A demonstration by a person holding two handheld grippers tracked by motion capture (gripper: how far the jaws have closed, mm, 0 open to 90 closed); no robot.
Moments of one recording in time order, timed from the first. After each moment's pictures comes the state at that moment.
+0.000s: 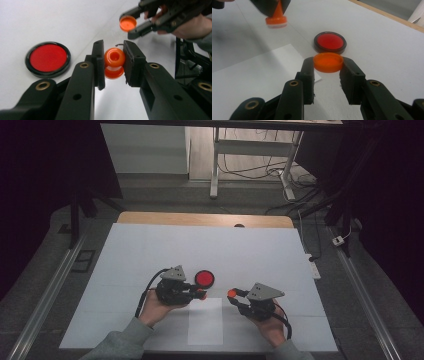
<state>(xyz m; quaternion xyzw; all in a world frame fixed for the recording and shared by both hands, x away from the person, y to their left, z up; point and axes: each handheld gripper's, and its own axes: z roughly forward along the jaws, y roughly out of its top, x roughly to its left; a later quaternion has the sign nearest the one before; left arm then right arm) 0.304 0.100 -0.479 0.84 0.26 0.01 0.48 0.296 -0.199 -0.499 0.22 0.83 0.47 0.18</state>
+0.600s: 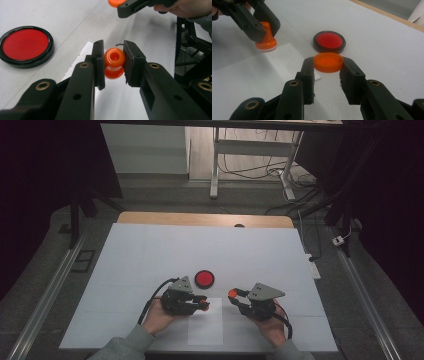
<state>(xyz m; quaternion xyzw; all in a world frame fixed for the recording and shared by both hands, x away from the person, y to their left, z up) 0.290 0.086 -0.495 0.86 0.24 0.00 0.45 0.296 -0.200 -0.499 0.22 0.83 0.47 0.18</state>
